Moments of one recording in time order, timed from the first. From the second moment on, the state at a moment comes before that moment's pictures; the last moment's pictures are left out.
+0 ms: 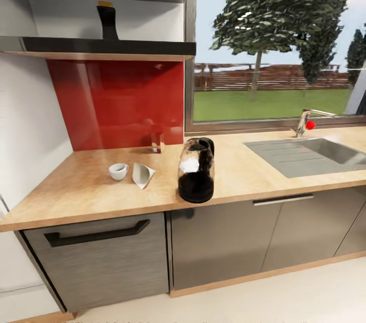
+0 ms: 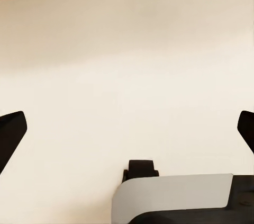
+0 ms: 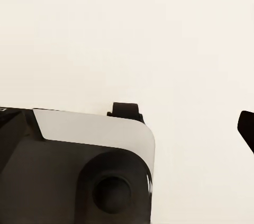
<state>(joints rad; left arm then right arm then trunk) 0.04 0.05 0.01 -0.40 0.00 -0.24 0.00 -0.08 -0.02 0.00 -0.14 0.07 -0.13 0.00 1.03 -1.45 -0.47</state>
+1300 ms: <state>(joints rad) 0.04 0.05 0.01 -0.40 0.00 -0.24 0.00 -0.08 -0.02 0.00 -0.14 0.07 -0.13 0.00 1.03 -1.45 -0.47</state>
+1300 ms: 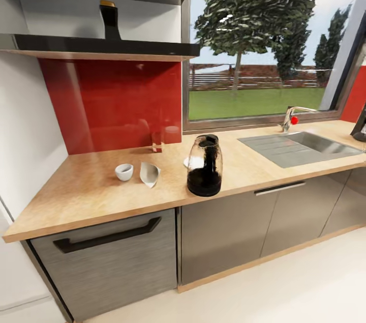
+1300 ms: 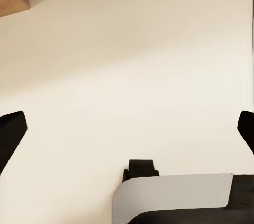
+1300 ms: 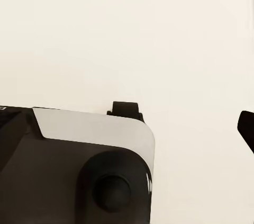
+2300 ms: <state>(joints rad) 0.04 0.05 0.01 -0.40 0.00 -0.24 0.00 -0.08 -0.02 0.00 -0.14 0.07 -0.13 0.00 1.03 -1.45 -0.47</state>
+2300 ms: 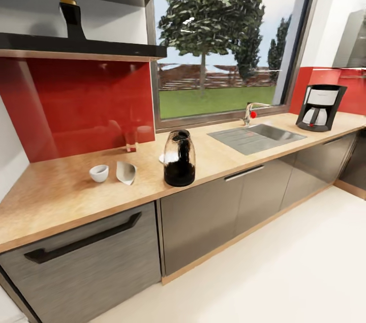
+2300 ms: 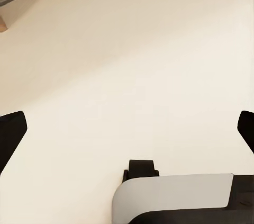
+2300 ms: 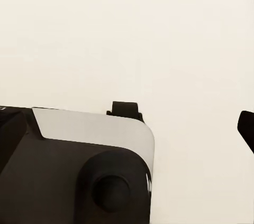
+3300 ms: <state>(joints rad) 0.04 0.07 0.00 -1.24 0.00 0.19 -0.24 -0.09 -0.02 0.00 -0.14 0.07 -0.13 0.00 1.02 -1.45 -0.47</state>
